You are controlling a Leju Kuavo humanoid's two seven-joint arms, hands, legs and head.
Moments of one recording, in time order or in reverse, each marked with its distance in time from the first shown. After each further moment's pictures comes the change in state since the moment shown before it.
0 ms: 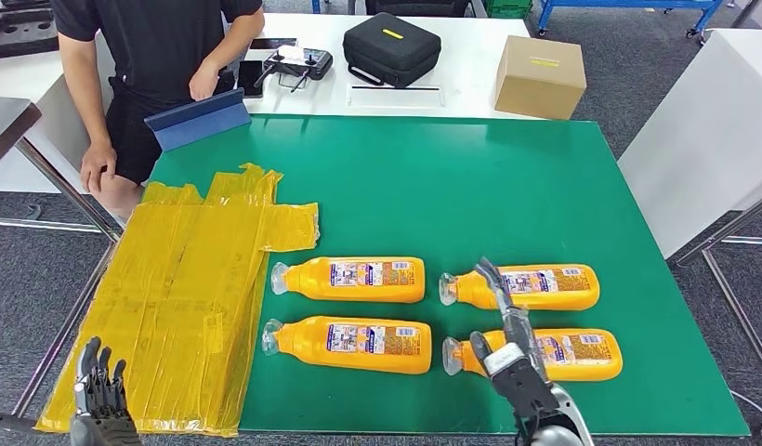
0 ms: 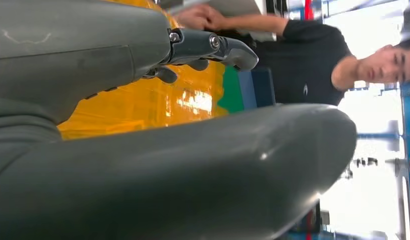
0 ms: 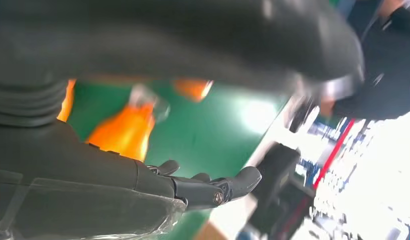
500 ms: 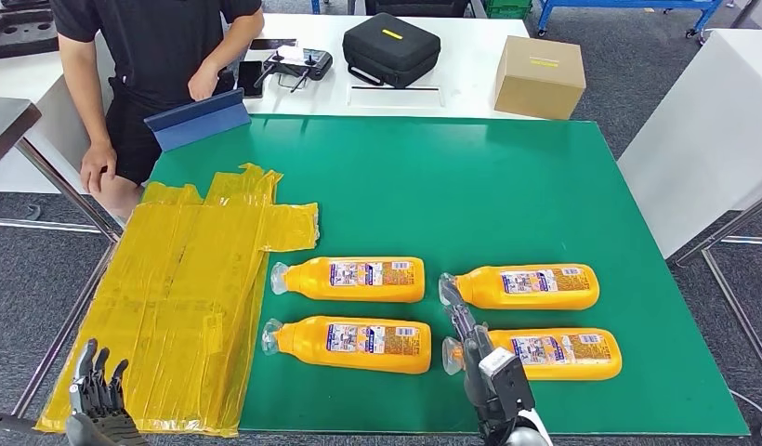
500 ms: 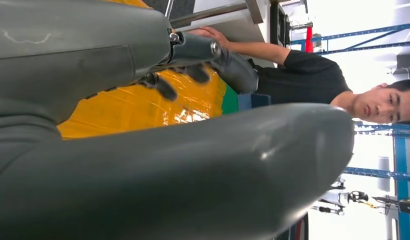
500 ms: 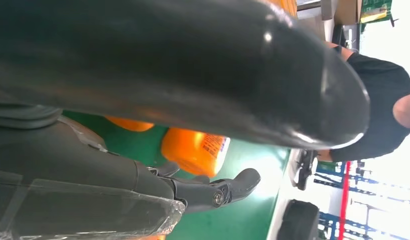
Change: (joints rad) left arm -0.046 0.000 -0.038 0.061 0.079 0.164 -0.053; right arm -0.067 0.009 0.076 0.323 -0.281 0.097 -0.097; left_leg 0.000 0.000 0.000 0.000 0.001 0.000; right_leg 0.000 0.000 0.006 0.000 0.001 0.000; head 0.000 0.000
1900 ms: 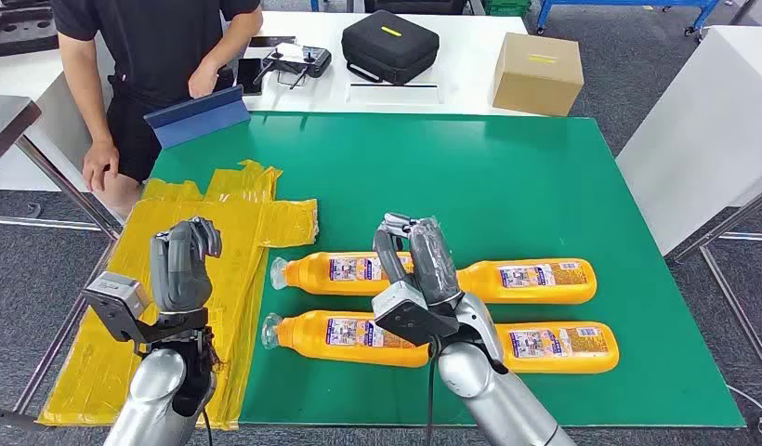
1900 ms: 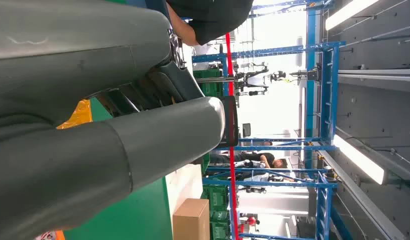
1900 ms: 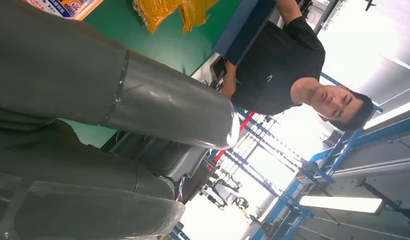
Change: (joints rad) left arm -0.676 0.274 -0.278 0.319 0.155 -0.074 0.111; right arm -0.438 -0.158 0.591 -0.030 0.150 -0.624 0.220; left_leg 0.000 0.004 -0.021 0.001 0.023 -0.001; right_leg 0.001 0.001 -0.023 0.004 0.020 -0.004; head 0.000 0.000
